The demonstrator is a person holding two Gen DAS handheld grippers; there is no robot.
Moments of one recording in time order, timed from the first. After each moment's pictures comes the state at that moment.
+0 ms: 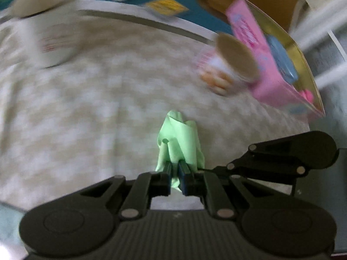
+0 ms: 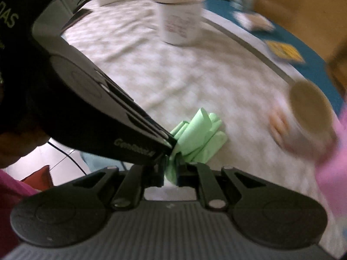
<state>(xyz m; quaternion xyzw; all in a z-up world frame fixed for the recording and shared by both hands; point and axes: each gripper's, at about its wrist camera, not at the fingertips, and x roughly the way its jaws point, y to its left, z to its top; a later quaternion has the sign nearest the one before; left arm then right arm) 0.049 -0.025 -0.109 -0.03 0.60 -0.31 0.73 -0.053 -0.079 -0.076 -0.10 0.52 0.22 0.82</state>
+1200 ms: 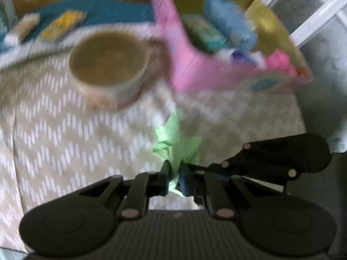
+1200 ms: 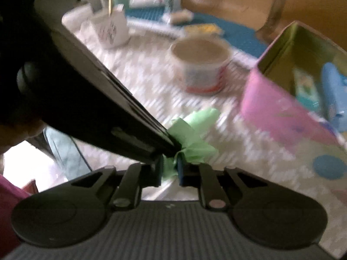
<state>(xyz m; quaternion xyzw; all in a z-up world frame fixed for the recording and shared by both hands) 0.025 -0.167 -0.075 0.08 0.59 -0.36 0.72 -0.097 -0.200 -0.069 -0.03 0.47 0.16 0.87</state>
